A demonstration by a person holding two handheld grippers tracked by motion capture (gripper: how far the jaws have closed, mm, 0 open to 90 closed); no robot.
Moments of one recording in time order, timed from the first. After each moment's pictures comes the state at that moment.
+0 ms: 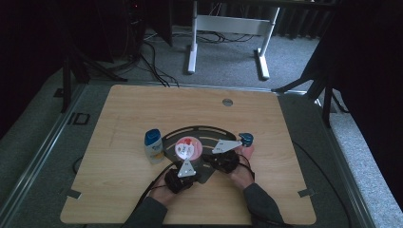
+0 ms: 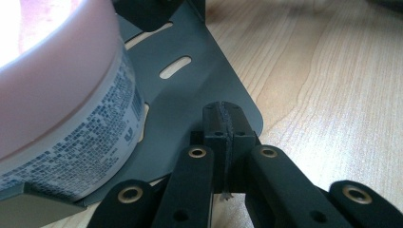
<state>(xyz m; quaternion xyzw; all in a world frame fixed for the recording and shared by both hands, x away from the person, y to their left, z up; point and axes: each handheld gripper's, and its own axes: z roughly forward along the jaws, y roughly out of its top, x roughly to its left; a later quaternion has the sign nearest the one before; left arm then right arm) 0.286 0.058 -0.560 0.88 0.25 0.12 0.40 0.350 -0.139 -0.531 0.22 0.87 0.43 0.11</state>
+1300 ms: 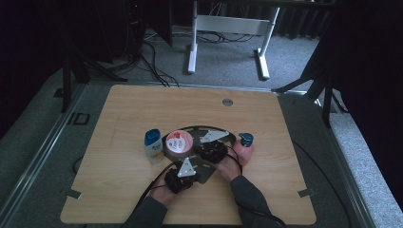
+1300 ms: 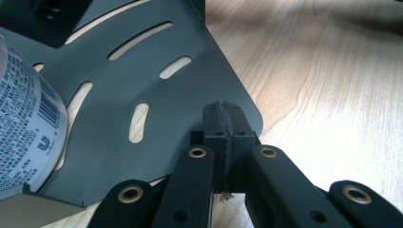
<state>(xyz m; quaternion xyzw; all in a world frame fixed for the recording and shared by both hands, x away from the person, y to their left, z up) 0.287 0.059 -0.560 0.88 0.25 0.11 0.40 0.376 -0.102 -0.529 0.26 0.87 0.41 0.11</state>
